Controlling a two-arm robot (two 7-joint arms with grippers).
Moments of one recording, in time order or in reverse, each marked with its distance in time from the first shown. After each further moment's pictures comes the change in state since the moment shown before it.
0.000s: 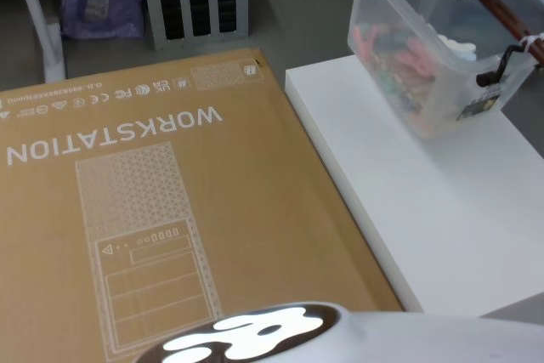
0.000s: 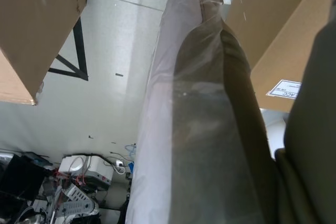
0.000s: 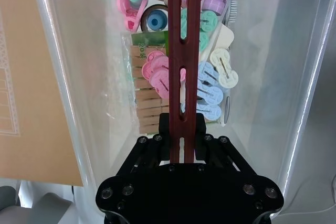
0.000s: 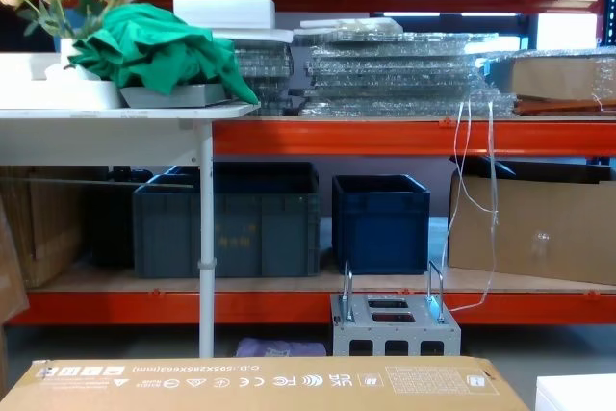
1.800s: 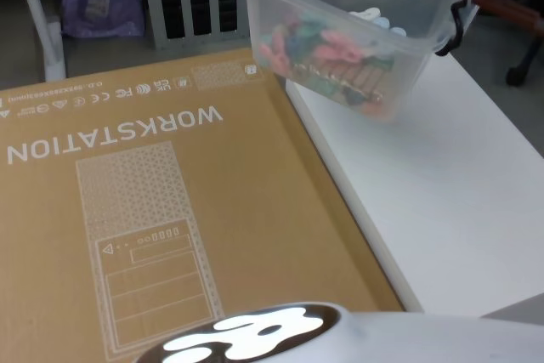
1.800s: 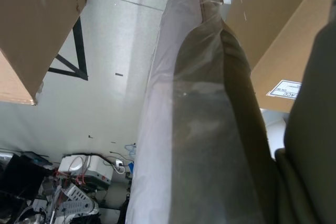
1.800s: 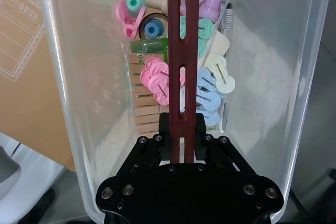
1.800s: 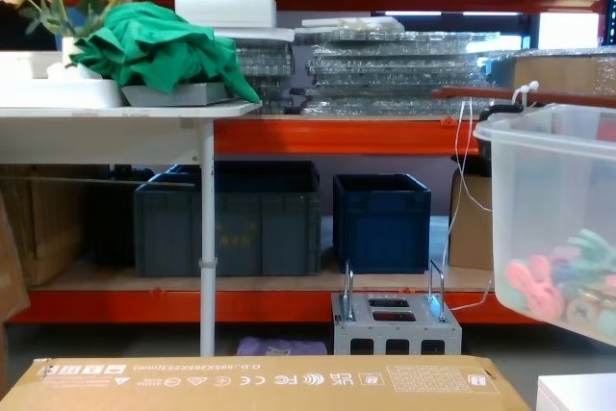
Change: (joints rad) left arm 0.000 0.000 0.000 0.000 0.000 0.000 0.000; right arm 0.130 -0.173 -0.104 -0.057 0.043 -0.336 0.029
